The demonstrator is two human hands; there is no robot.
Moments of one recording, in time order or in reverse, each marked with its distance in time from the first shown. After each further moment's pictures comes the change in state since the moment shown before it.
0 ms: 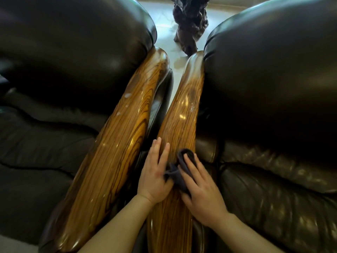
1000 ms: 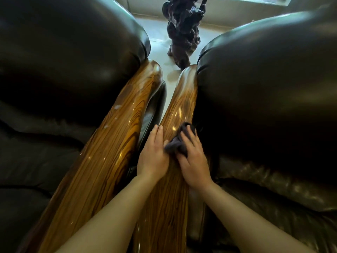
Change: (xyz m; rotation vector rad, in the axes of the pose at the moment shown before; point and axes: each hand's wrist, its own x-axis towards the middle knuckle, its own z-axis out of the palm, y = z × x) left_hand 0.103 0.017 -0.006 -0.062 0.097 -0.220; right_hand 0.118 0.033 -0.015 0.470 0.321 0.262
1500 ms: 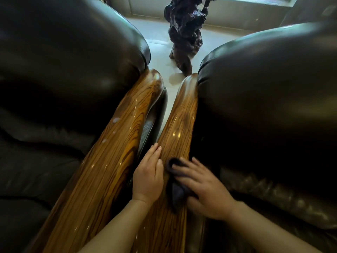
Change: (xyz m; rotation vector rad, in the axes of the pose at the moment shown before) left_hand -0.008 0.000 -0.009 -0.163 0.075 0.011; right_hand -0.004 0.024 -0.060 -0.343 -0.478 -0.553
